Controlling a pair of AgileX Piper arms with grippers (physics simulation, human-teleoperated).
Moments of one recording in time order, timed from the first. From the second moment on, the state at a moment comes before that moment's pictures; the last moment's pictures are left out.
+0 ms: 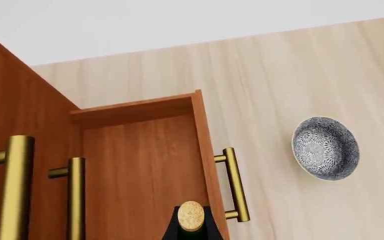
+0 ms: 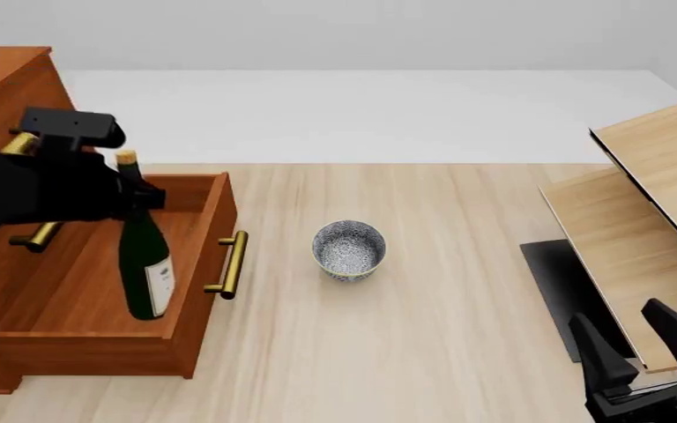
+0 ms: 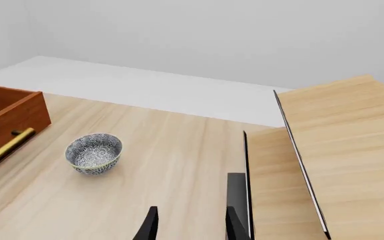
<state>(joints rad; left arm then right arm) -0.15 1.25 -0.94 0.48 0.01 0.16 0.22 0.00 -0.10 -0.08</state>
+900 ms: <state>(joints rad) -0.13 1.30 -0.88 0.43 -0.01 0.15 0.23 0.00 -0.11 -0.08</state>
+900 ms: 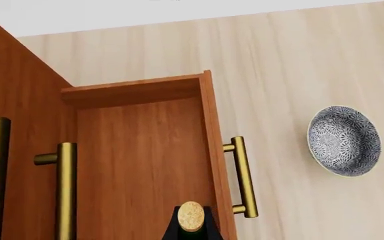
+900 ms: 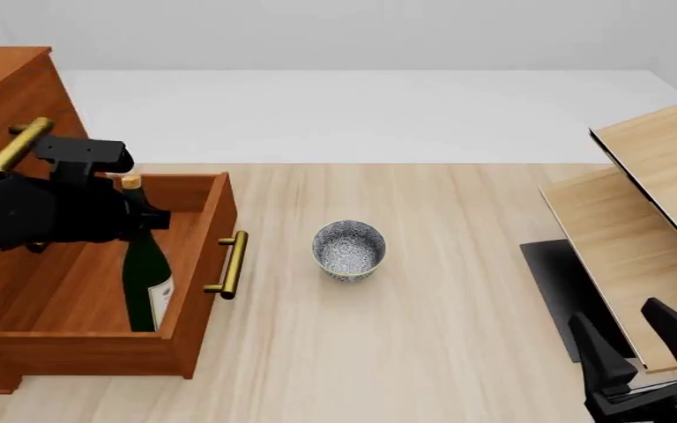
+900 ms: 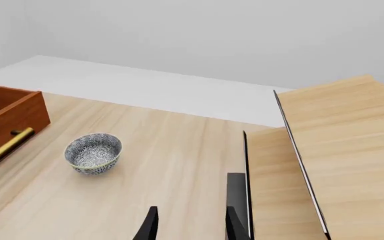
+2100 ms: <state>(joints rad) -0.12 1.58 -1.02 0.30 -0.07 0.15 0.21 0.00 -0.09 -0.07</state>
